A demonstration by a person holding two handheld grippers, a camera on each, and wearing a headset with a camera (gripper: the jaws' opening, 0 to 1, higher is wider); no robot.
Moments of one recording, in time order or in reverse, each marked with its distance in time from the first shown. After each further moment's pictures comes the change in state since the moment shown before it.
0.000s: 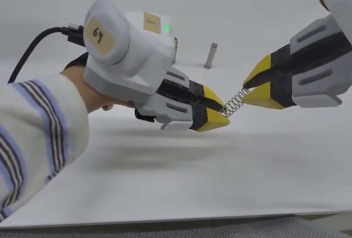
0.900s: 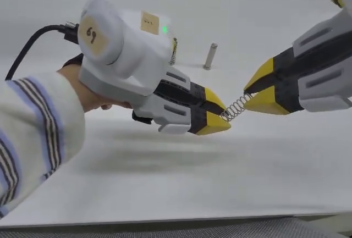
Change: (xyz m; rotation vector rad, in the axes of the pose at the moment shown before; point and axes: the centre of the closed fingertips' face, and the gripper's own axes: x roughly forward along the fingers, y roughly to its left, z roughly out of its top) left arm -0.005 -0.007 0.007 0.033 -0.026 -0.041; right arm -0.009 0.009 0.003 0.035 -0.028 0.071
